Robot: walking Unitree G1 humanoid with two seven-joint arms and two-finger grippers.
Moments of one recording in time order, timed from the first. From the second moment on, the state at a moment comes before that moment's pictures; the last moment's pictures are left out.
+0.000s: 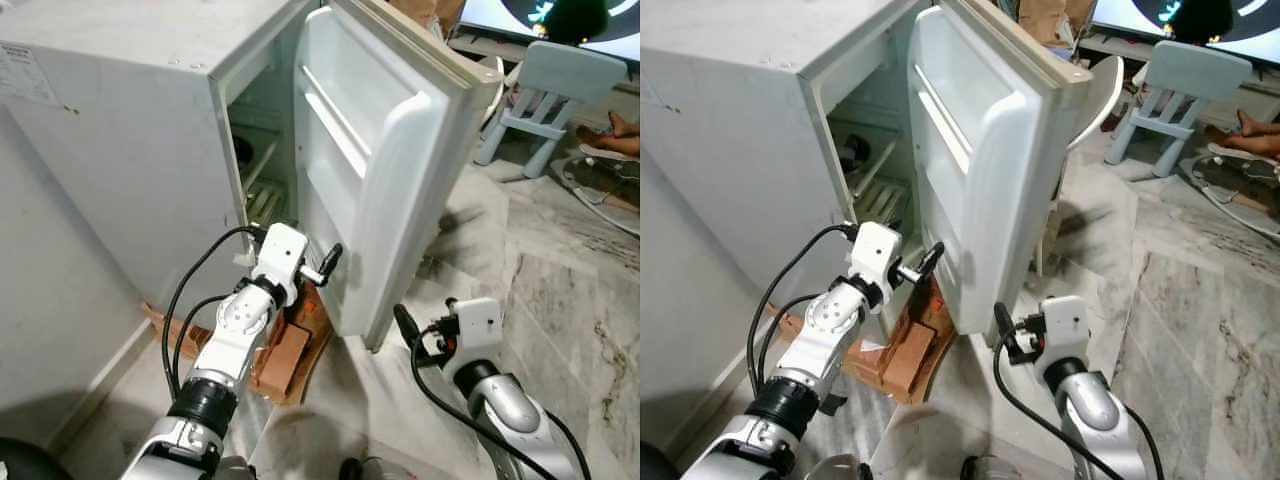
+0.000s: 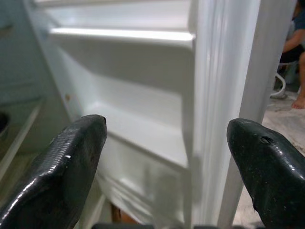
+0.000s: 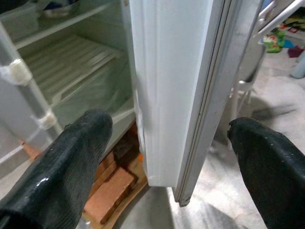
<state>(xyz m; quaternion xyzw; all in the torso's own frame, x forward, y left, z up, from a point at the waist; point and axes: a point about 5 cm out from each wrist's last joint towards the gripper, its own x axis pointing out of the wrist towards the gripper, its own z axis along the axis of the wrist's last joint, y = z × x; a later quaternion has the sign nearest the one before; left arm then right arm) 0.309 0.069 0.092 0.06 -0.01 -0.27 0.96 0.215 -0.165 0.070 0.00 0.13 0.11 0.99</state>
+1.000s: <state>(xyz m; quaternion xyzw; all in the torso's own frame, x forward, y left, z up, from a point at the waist) 0.290 0.118 0.090 0.08 0.02 -0.21 0.97 0.256 -0.143 0.086 -0.01 0.06 0.12 0.99</state>
